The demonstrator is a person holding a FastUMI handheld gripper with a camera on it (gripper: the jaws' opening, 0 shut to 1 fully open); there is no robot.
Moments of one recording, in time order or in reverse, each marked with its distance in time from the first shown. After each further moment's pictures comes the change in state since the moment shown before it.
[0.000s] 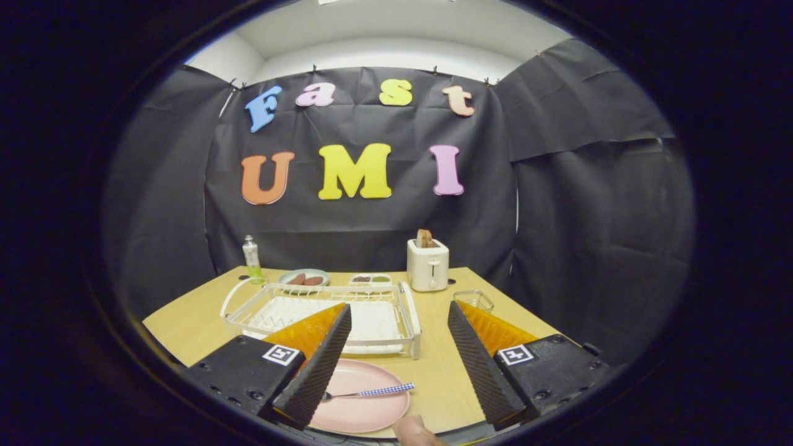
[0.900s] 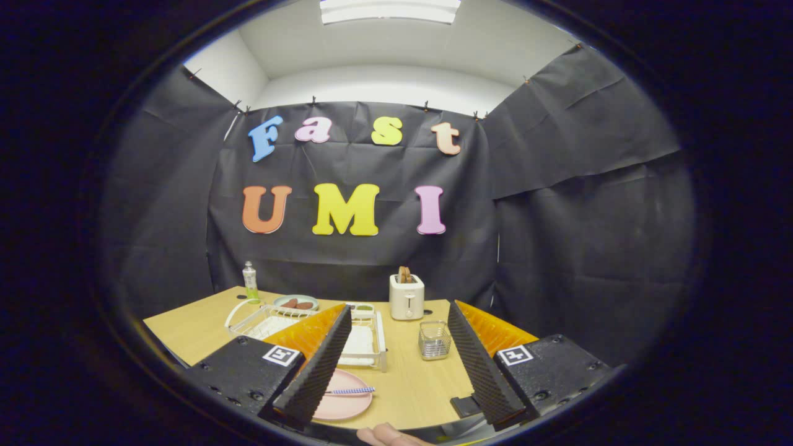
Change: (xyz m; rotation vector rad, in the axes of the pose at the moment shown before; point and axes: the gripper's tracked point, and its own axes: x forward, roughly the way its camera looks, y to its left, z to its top) arm -0.073 -0.058 0.036 -0.006 -0.141 -0.010
